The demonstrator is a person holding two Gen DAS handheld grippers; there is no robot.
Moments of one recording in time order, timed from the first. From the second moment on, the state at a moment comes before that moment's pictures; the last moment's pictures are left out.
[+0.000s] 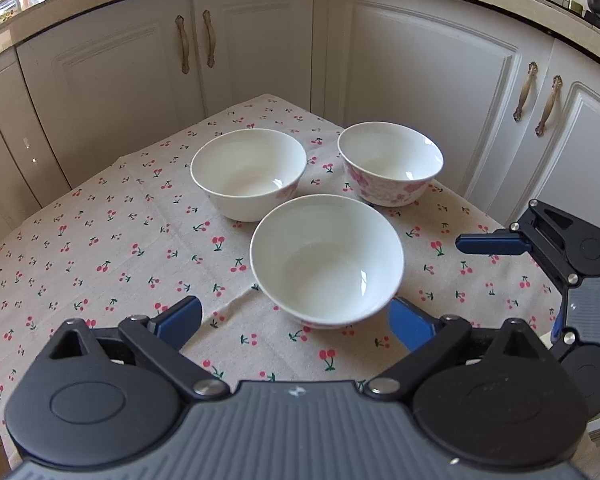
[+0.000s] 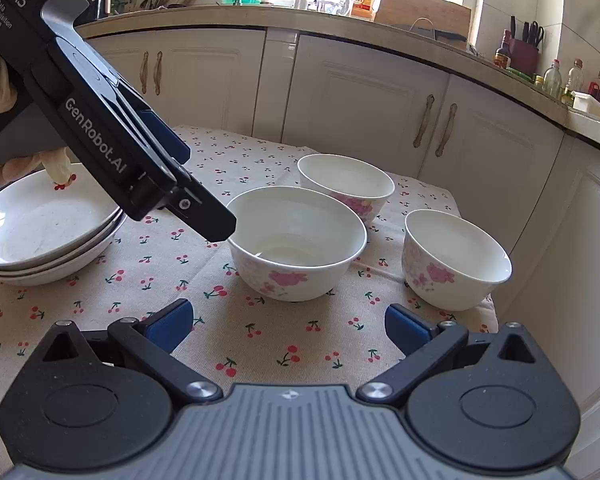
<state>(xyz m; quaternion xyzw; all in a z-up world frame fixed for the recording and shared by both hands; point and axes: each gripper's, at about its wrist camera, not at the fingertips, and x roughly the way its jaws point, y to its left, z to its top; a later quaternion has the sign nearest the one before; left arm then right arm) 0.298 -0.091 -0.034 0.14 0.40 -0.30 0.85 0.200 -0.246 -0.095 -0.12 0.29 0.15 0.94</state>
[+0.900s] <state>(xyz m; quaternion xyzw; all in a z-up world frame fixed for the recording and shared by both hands) 0.355 -0.118 -0.061 0.13 0.43 -0.33 0.83 0.256 -0.239 -0.110 -0.10 0.30 0.18 0.93</state>
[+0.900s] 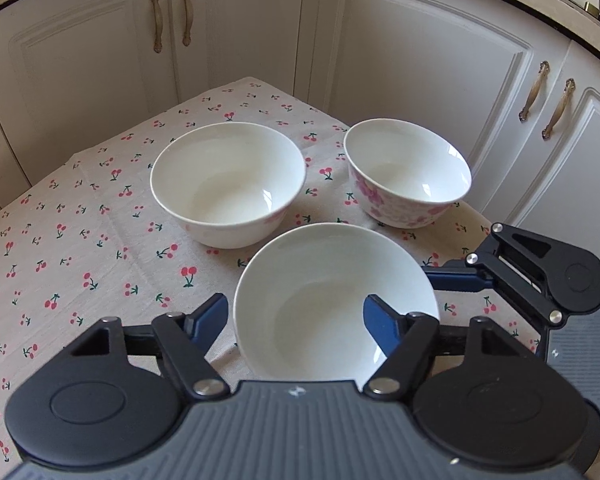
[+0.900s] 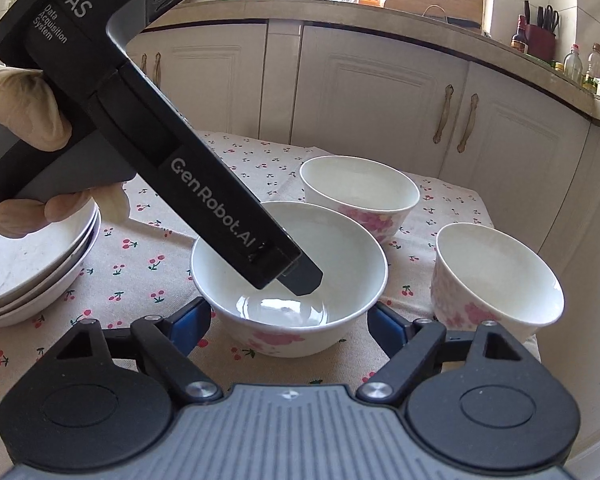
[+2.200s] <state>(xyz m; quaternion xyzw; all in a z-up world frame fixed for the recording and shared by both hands) 0.270 -0.118 -0.030 0.13 0.41 -0.33 0.84 0.182 -0.241 -0.073 -0.11 0.29 0.20 0.93</state>
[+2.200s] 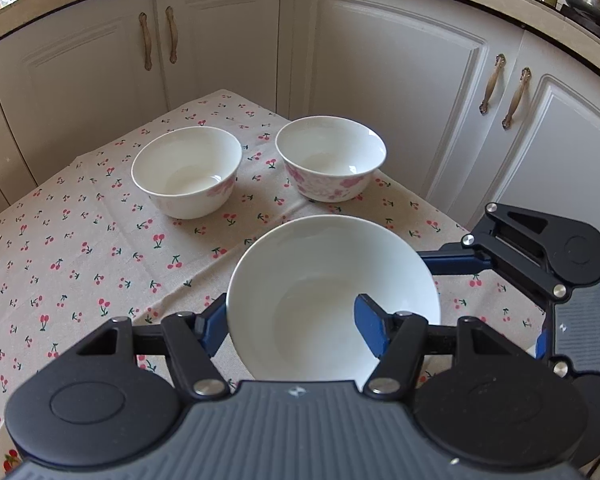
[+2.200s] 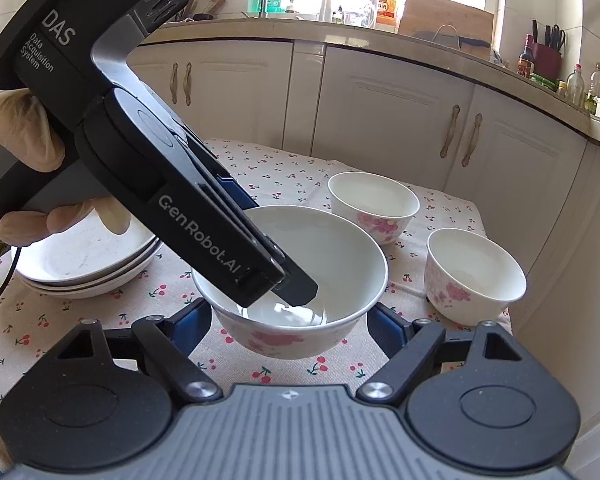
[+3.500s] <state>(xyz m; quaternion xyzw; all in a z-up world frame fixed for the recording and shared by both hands) 0.196 -0.111 -0.065 0.14 0.42 -0.32 0.84 0.114 -0.239 -0.092 -0.12 0.31 0.23 0.91</state>
